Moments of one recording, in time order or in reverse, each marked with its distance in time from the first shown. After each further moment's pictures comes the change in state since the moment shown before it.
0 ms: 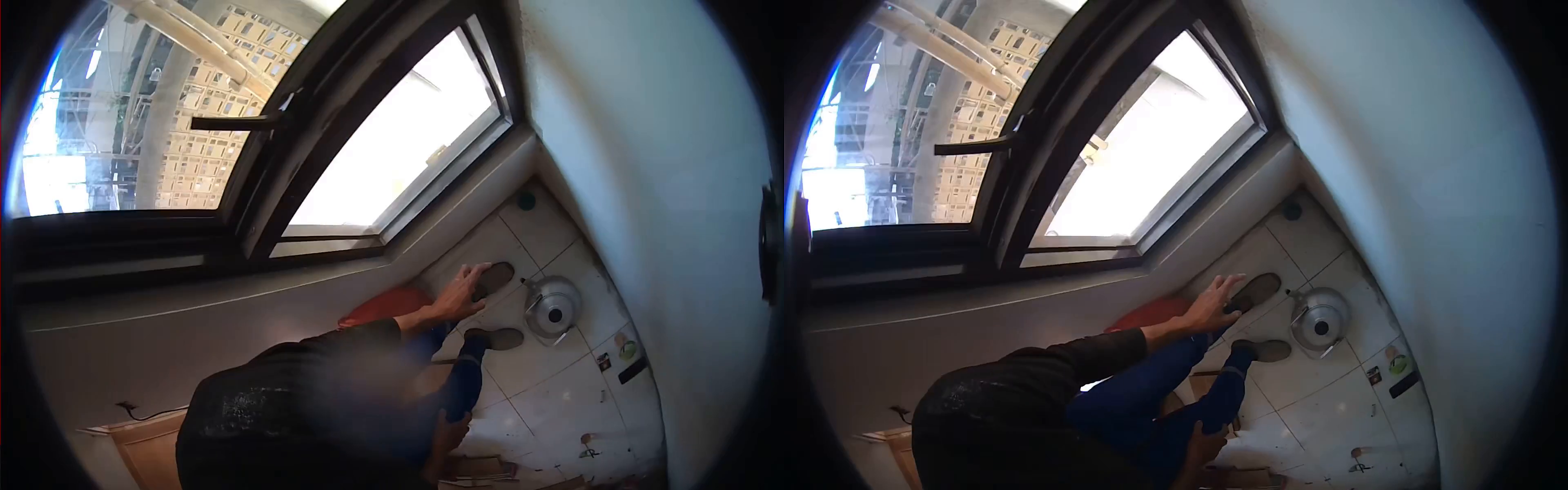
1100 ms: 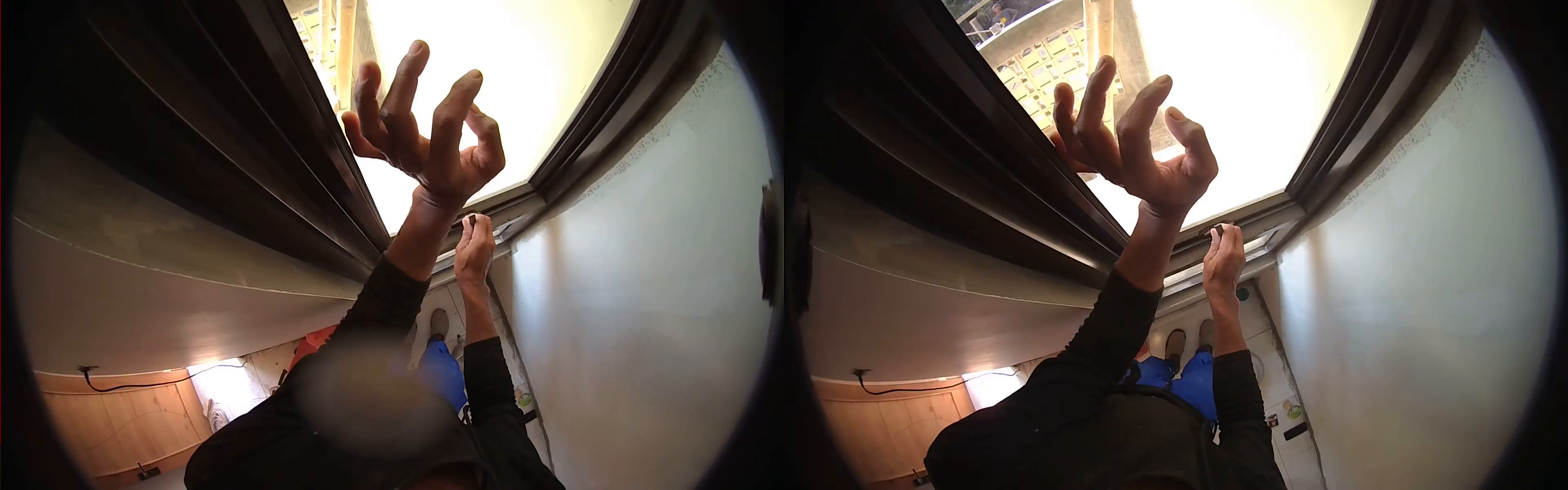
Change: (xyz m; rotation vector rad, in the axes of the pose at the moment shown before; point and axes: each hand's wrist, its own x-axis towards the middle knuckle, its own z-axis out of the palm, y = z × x) left_hand -0.234 0.295 -0.528 0.397 2.382 0.696; right_hand -0.294 -0.489 -0.168 0.246 0.551 -1.873
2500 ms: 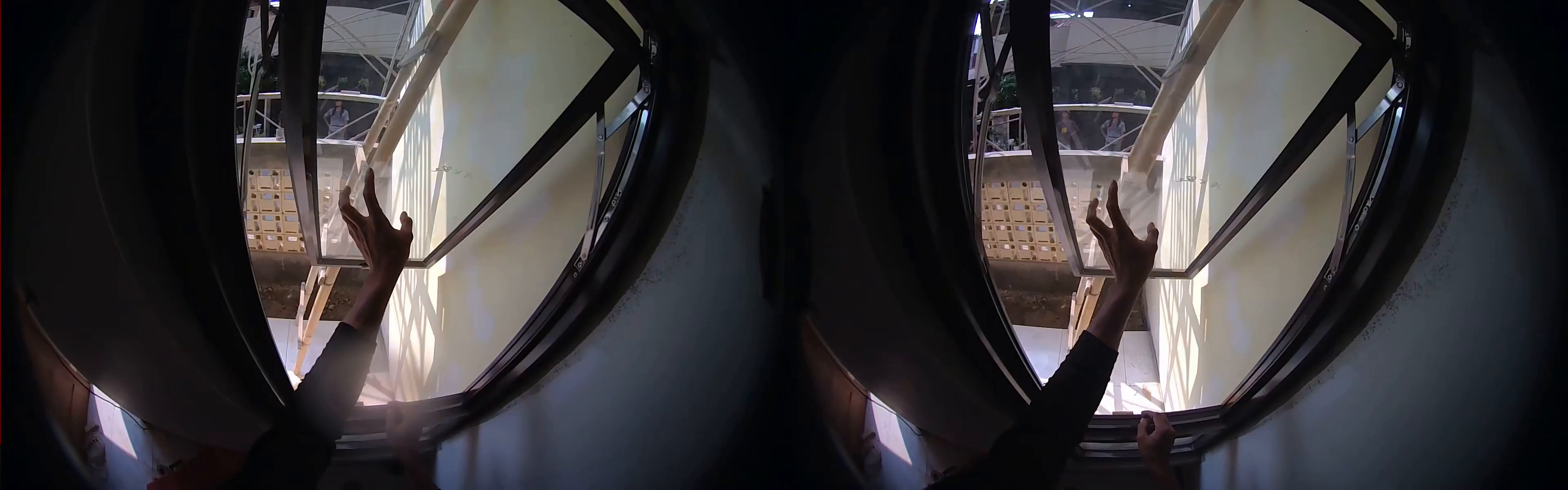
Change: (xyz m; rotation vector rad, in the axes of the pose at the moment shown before) left_hand 0.053 -0.084 0.155 0.164 -0.155 -0.474; right_hand 0.047 0.035 -0.029 0.210 -0.320 -0.039
